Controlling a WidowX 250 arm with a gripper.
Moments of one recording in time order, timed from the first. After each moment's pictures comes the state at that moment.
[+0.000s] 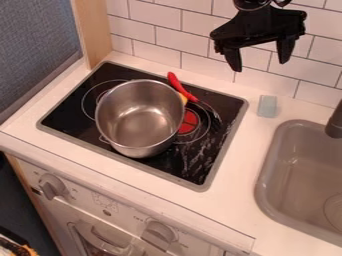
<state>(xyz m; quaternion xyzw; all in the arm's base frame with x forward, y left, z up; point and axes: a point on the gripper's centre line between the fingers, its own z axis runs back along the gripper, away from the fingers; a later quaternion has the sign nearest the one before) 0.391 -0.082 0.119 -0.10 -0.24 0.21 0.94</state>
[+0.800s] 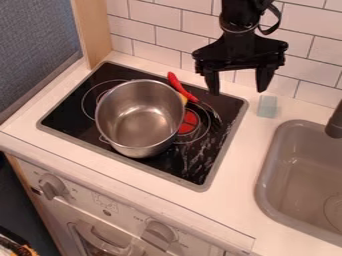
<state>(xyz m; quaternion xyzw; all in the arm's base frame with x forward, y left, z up) 0.352 -0.068 0.096 -0.03 -0.17 0.20 0.96</state>
